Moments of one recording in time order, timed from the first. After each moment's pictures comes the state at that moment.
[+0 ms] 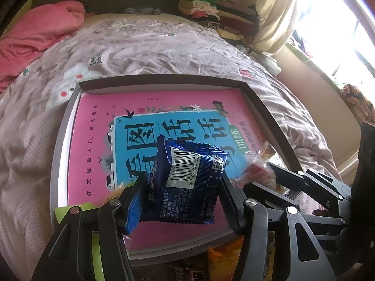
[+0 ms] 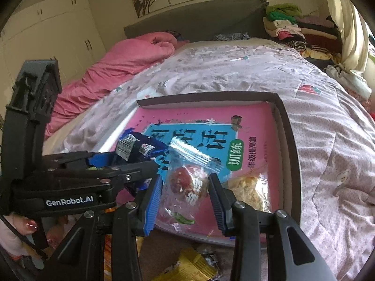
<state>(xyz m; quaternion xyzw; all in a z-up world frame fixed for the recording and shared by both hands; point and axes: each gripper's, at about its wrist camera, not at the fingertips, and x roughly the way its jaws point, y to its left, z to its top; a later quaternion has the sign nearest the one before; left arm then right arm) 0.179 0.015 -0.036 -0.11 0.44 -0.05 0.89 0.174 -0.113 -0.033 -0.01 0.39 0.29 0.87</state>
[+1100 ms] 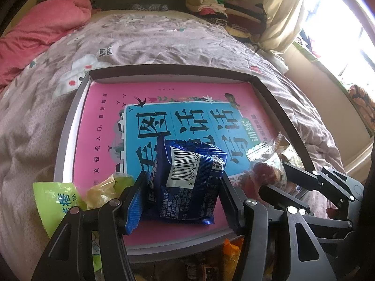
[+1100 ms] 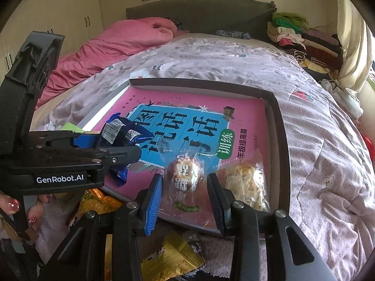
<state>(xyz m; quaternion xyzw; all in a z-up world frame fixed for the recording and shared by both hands) 0.173 0.021 -0.049 -0.11 0.45 -0.03 0.88 0.165 -0.106 -0.039 -0.09 0.40 0.27 0.87</state>
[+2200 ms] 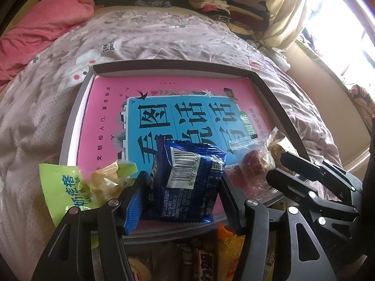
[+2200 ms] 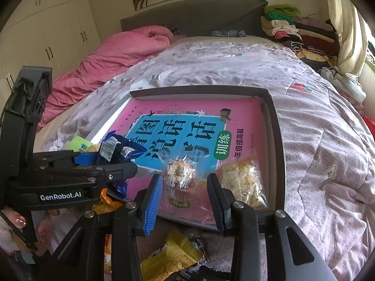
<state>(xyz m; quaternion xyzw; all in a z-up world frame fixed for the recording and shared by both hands) 0.164 0.019 -0.044 -0.11 0.47 -0.02 0.88 0.168 -0.121 -0.031 -0.03 0.40 0.28 0.87</state>
